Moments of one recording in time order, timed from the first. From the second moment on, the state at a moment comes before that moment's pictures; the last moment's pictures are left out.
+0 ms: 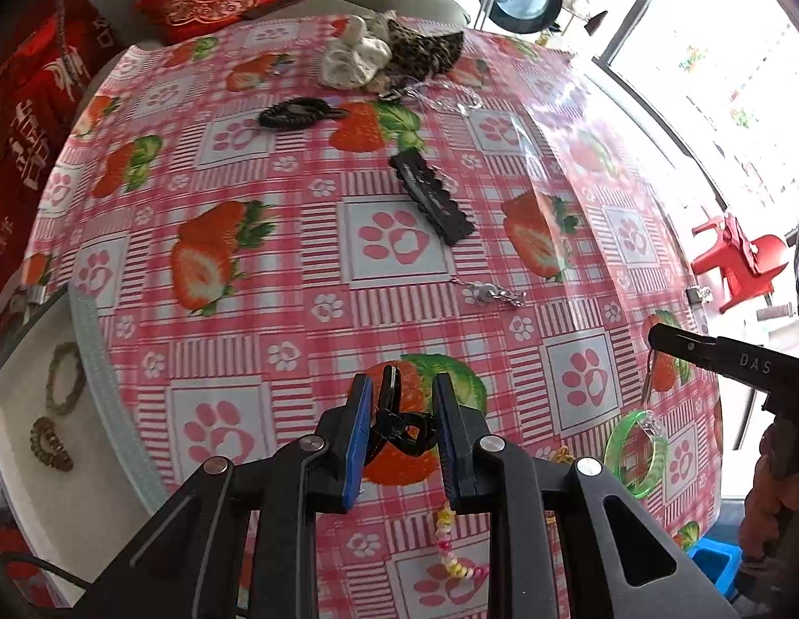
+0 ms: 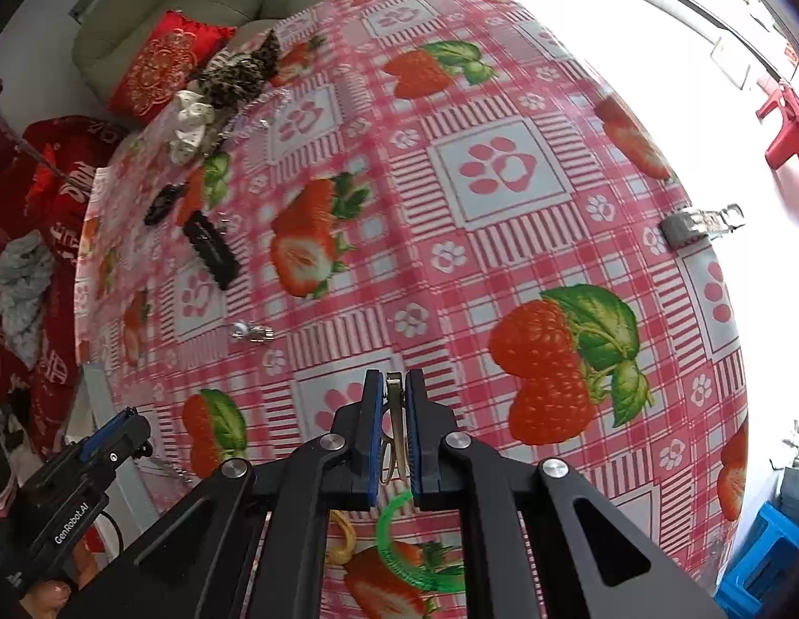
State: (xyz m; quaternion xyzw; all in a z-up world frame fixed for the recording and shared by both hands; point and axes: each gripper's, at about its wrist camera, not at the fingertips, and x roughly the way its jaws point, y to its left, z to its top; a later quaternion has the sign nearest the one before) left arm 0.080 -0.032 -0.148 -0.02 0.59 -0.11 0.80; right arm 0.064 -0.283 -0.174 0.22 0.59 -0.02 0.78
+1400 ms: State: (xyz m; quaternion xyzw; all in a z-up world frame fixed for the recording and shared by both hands) left arm -0.008 0.237 -0.162 -0.13 0.56 0.16 0.80; right arm 0.097 0.075 -0.145 0.06 0.61 0.30 0.73
